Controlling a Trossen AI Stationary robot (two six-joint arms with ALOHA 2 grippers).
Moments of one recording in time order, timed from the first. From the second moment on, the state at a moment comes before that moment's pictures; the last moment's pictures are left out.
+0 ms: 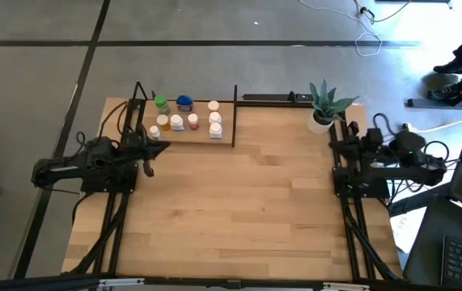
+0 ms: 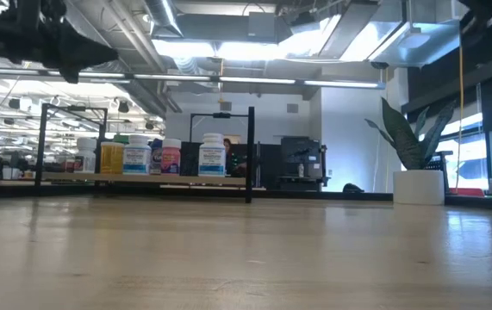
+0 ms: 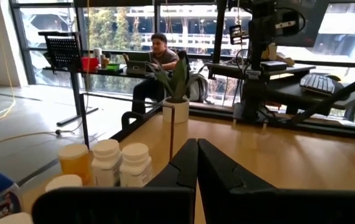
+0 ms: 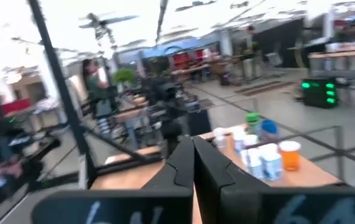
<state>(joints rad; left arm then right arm) 0.12 0.01 0.18 -0.02 -0.25 -0.02 0.03 0.00 0.53 -0.37 0.13 0.23</state>
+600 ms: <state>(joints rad) 0.12 0.01 0.01 0.14 -0.16 -0.04 0.03 0.00 0.12 0.06 0.00 0.11</state>
